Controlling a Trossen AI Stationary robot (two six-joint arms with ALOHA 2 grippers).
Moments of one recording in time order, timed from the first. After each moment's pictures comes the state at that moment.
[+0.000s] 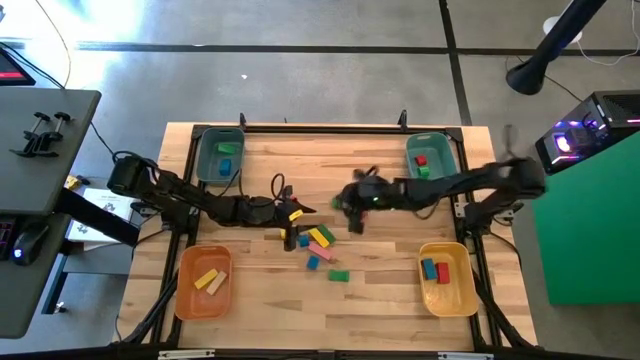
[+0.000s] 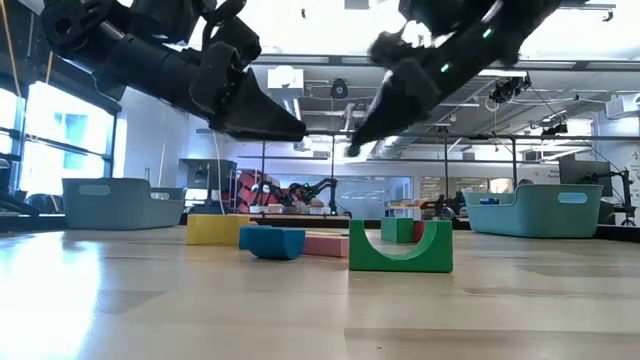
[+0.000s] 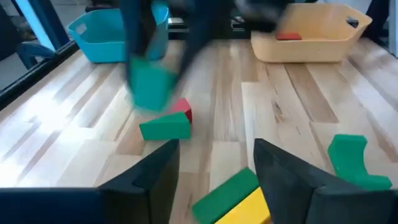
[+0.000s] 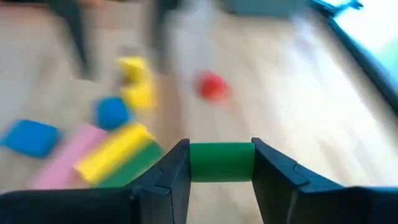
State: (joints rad) left arm -0.11 1.55 0.55 0.65 -0.22 -0.02; right arm -0.03 1.51 0.83 0.07 0.14 -0.06
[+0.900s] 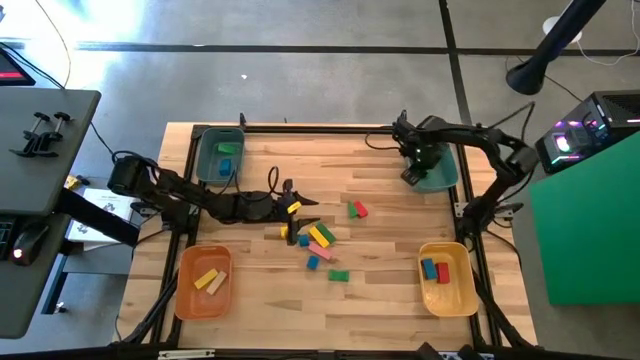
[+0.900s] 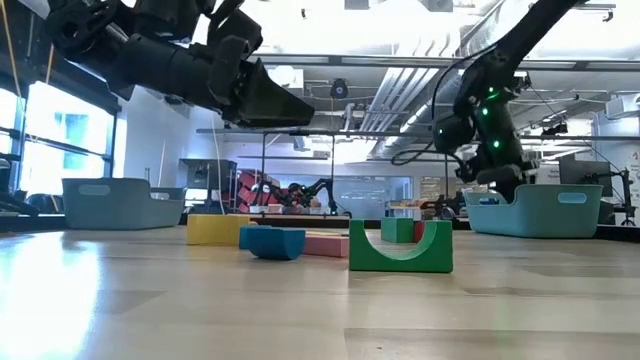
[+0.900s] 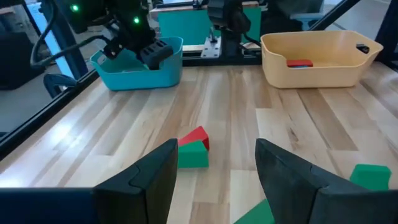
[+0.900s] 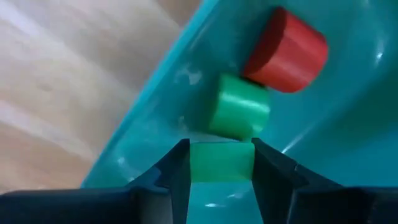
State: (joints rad) left arm -0.07 1.55 0.55 0.75 -0.22 0.04; right arm -0.83 1.66 0.97 -1.06 0.19 -0.02
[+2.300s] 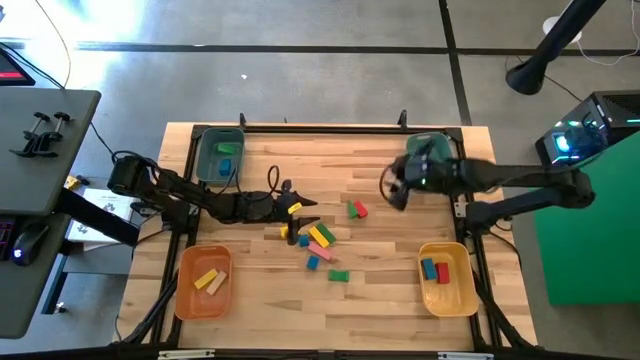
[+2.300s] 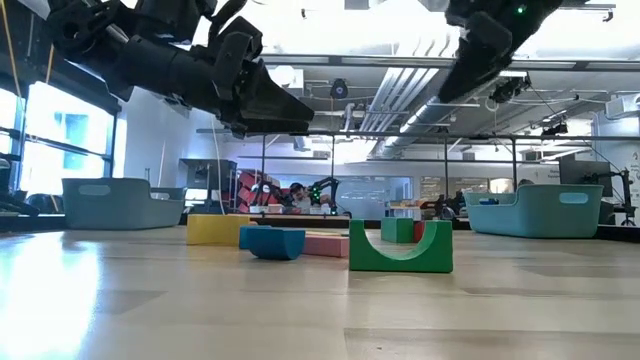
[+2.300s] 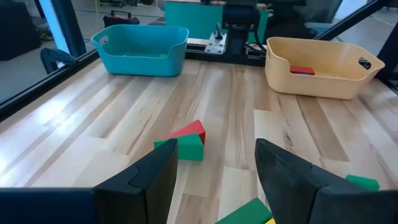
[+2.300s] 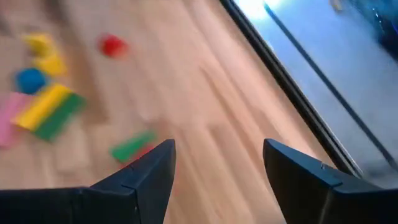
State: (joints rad) left arm -0.07 1.55 0.55 0.73 -0.23 -0.09; right arm -0.07 1.05 0.90 -0.62 0.41 0.12
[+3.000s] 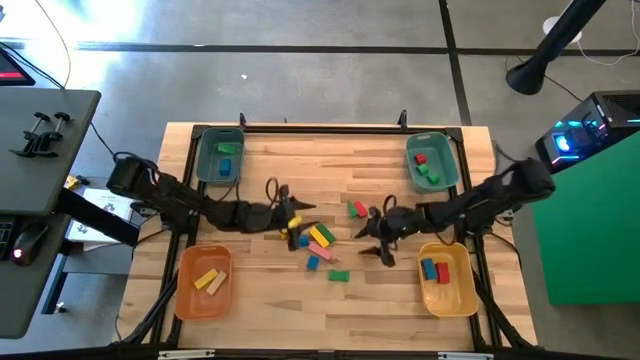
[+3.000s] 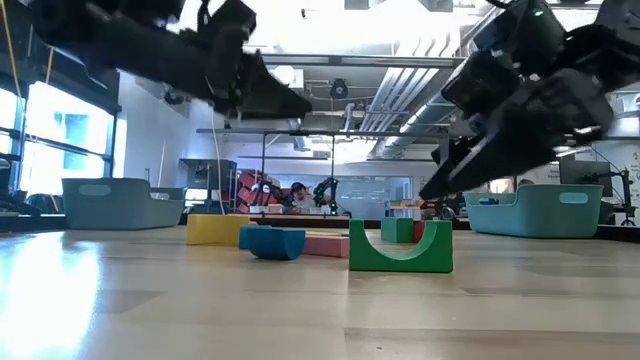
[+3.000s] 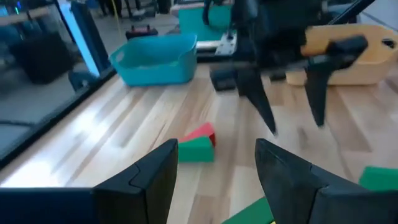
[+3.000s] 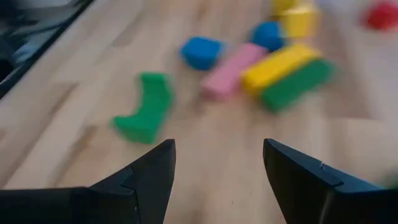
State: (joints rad) left arm -0.19 1.55 0.57 0.71 -0.44 0.02; right arm 0.17 1.50 0.42 0.53 -0.13 0.09
